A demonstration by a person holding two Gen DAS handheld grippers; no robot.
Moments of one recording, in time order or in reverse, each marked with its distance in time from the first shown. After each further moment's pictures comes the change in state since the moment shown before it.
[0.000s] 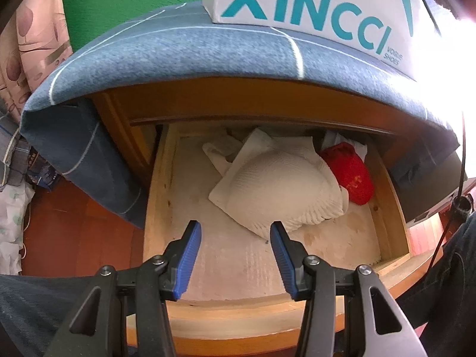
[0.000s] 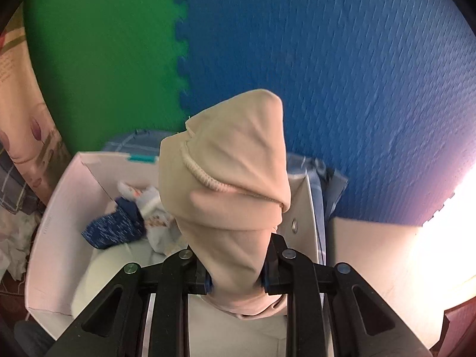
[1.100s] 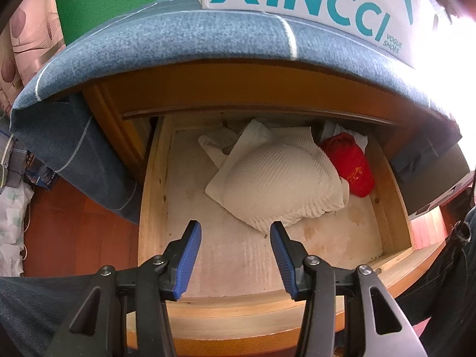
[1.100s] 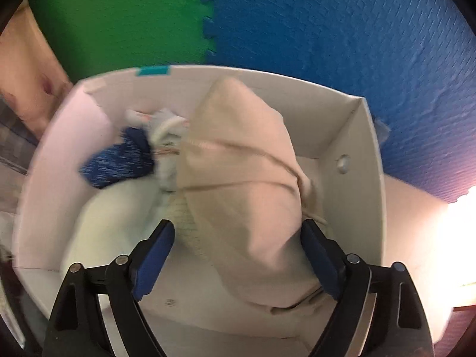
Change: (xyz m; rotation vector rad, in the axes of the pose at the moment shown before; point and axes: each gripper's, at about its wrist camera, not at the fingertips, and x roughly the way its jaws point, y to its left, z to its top) left arm 0.011 -0.004 0.003 0.021 0.037 0.004; right arm 0.035 0.007 -0.027 -0.038 0.246 0.177
